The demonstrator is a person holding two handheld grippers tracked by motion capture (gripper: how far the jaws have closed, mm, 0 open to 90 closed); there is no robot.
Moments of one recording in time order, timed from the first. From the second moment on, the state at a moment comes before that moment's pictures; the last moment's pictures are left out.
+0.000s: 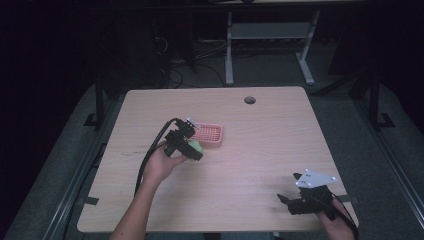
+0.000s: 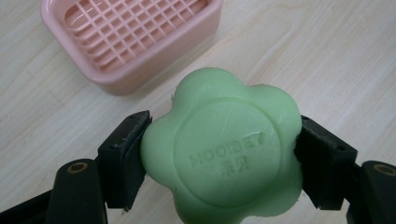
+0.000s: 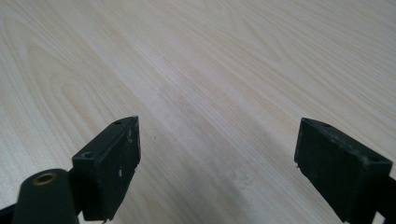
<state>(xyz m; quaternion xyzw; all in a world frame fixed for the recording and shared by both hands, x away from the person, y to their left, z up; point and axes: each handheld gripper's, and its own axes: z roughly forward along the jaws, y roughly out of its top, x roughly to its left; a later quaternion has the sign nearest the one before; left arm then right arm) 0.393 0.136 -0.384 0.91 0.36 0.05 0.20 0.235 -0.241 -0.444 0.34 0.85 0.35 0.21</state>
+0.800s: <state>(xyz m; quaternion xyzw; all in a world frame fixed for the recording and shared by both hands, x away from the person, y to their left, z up) 0.451 0.109 -0.384 0.90 0.39 0.06 0.21 0.234 -0.243 -0.446 0.35 0.85 0.35 0.20</state>
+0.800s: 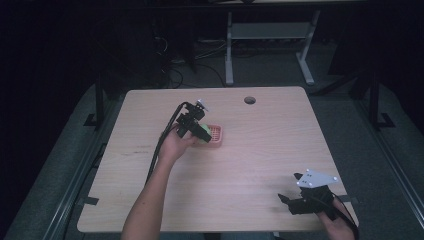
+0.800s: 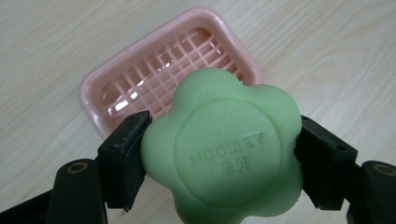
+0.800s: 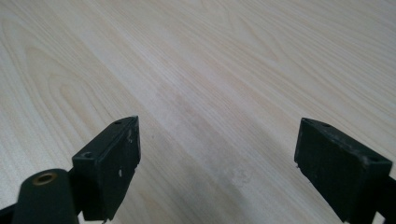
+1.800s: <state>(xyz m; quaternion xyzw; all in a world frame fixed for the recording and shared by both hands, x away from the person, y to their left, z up) 0.496 0.090 -0.407 0.88 0.44 0.05 0.19 0.237 -0.236 -0.451 0.34 0.86 0.33 0.20</state>
